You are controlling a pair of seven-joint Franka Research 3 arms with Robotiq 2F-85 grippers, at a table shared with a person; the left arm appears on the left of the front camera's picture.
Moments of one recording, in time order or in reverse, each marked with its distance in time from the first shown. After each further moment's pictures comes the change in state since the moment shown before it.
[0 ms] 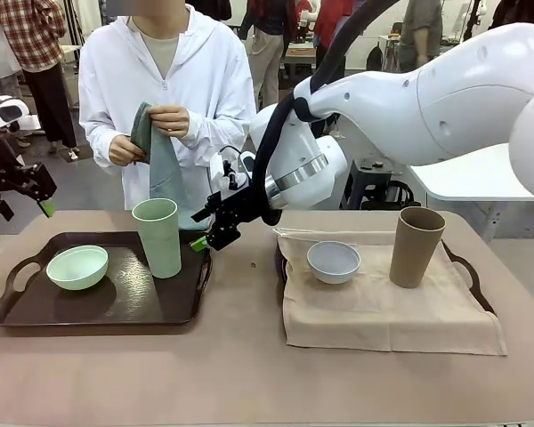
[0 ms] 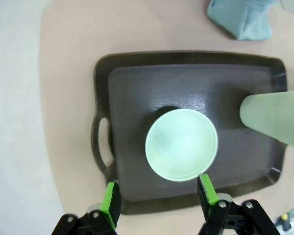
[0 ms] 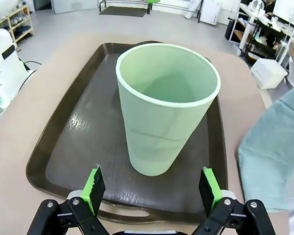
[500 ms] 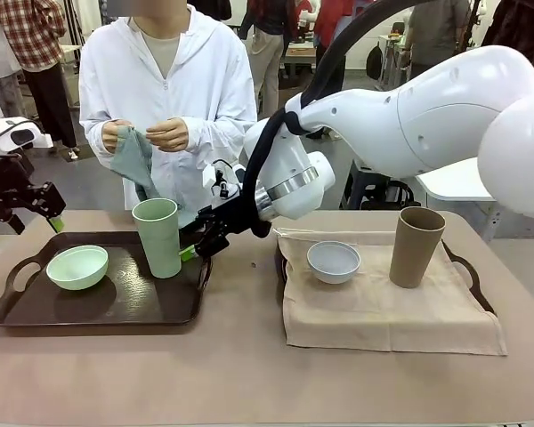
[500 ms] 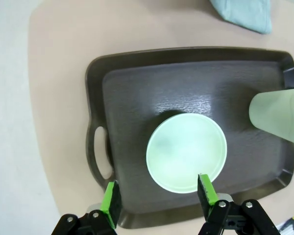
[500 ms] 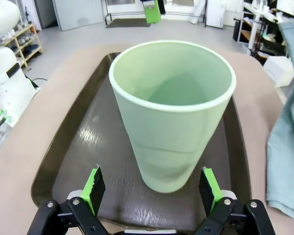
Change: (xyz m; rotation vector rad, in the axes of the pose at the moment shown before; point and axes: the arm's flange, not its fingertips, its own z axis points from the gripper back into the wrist) left arm -0.001 0.000 -0.032 0.007 -0.002 -0.049; right arm -0.008 0.000 -0.030 0.065 -0.059 -0.105
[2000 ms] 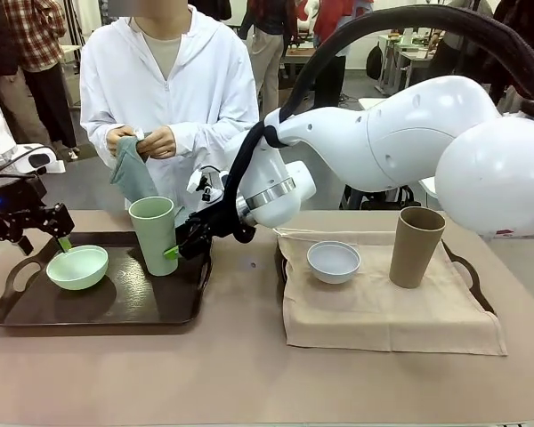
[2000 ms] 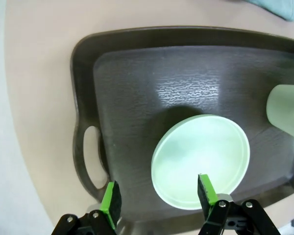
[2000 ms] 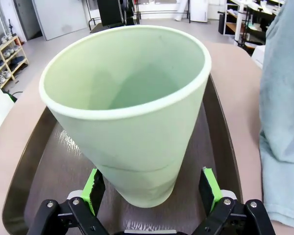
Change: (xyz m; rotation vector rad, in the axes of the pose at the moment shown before) left arm 0.011 0.010 -0.055 -0.006 0.124 0.031; right arm -0.004 -0.023 -0.040 -0.070 -0.002 -0.070
